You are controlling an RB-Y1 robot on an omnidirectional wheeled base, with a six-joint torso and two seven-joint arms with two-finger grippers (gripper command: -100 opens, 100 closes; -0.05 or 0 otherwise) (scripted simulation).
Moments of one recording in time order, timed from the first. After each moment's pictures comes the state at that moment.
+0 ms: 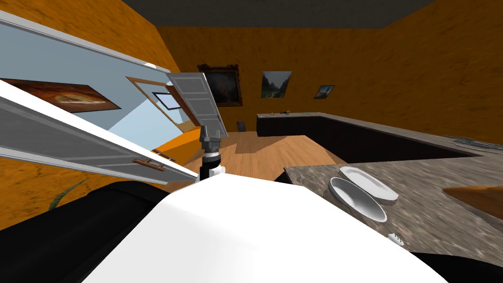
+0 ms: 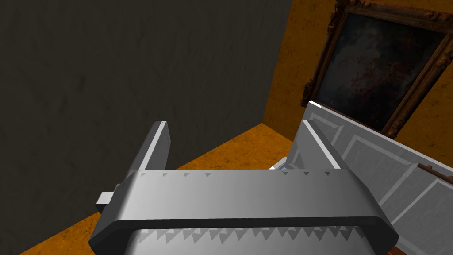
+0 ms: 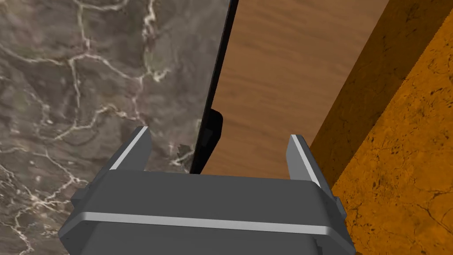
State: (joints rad) left arm 0.51 0.00 0.03 -2.33 0.04 -0.54 0.10; right arm 0.72 -0.97 -1.16 -0.41 -1.09 1.31 -0.91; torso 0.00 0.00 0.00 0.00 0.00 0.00
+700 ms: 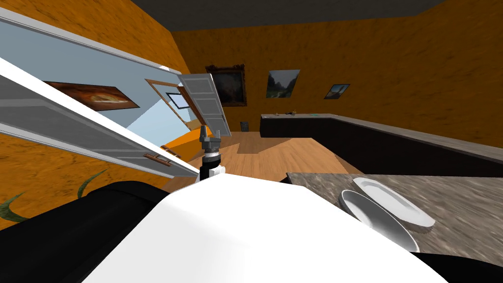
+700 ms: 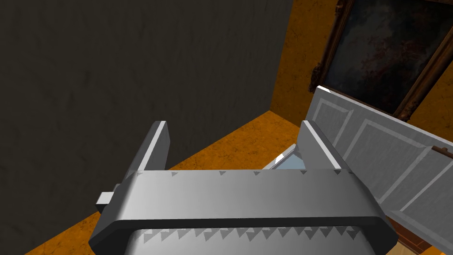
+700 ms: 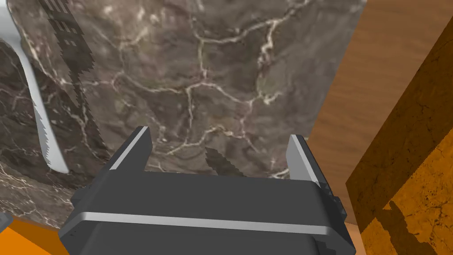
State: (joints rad) left arm 0.51 0.00 0.03 -2.33 0.04 -0.54 0.10; right arm 0.71 -1.05 -1.22 -0.17 -1.14 1.42 -0.94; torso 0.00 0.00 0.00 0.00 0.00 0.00
